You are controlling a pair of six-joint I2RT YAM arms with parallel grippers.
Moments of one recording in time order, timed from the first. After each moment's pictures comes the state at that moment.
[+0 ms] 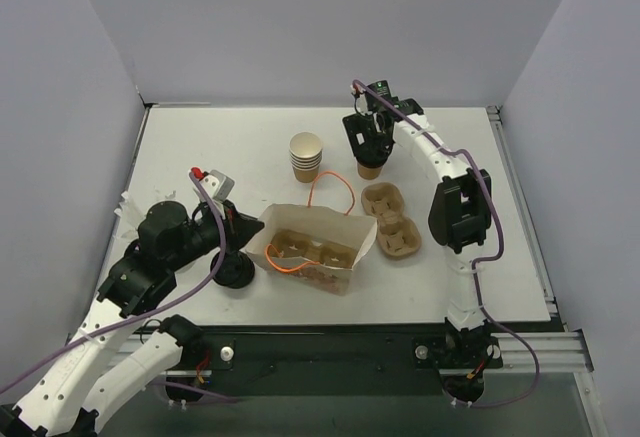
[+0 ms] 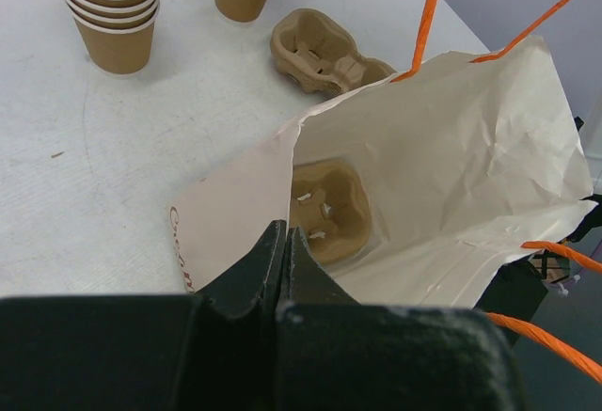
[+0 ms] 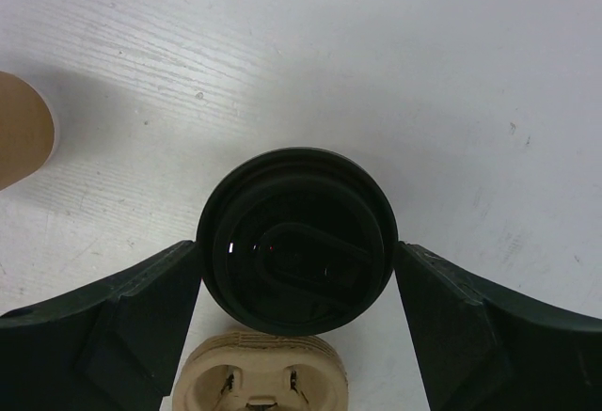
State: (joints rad) left arm -0.56 0.65 0.84 -0.46 0.24 -0.31; right arm 0.37 2.19 2.03 -0.79 0.12 -0.05
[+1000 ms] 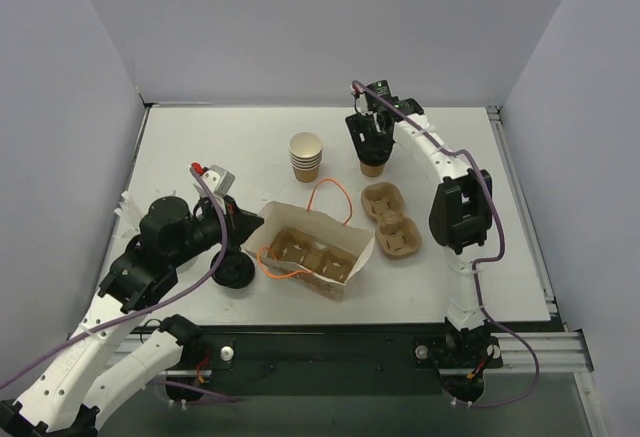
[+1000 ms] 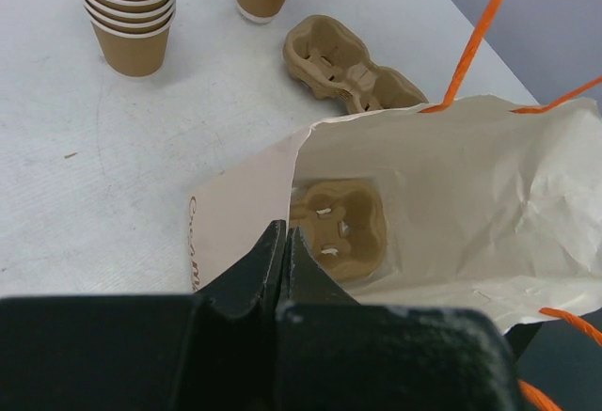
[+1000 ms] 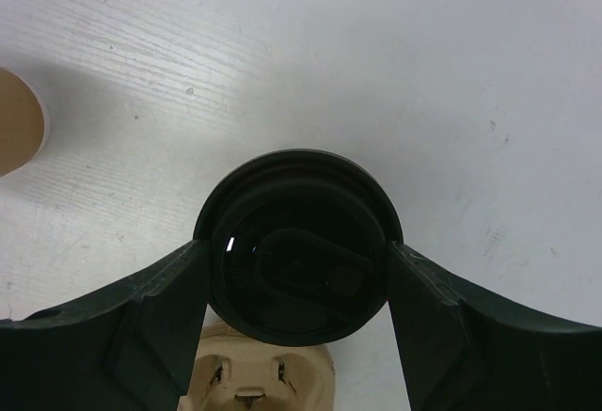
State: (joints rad) left arm -0.56 0.68 0.87 -0.47 0.21 -0.31; right arm 0.37 2.19 2.02 -0.79 0.14 -0.07
